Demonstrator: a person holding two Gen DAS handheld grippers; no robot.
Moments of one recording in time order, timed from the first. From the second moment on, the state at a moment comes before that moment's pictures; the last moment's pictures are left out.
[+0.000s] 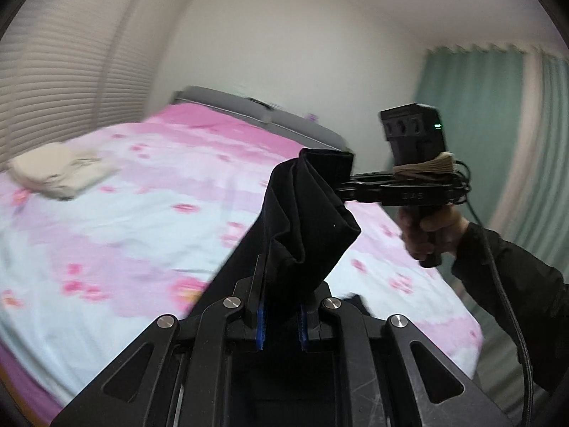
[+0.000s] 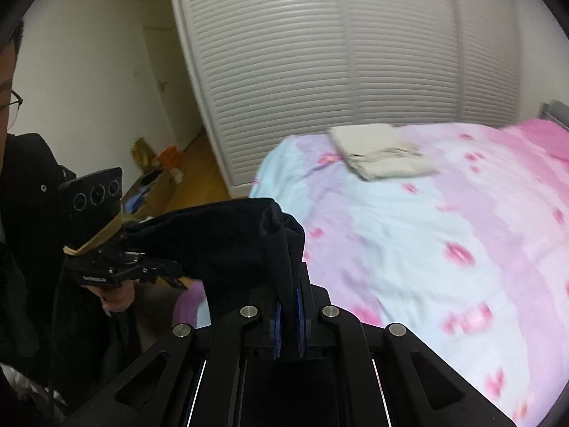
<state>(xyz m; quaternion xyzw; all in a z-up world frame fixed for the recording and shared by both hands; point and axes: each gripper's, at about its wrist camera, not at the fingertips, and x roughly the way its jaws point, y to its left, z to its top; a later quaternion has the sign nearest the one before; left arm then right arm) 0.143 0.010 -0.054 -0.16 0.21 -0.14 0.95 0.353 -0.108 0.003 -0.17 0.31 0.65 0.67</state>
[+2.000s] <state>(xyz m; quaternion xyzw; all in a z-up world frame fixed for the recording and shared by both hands) 0.212 -0.115 -0.169 -0.07 0.36 -0.17 0.92 0.291 -0.413 -0.195 0.20 0.40 0.26 0.85</state>
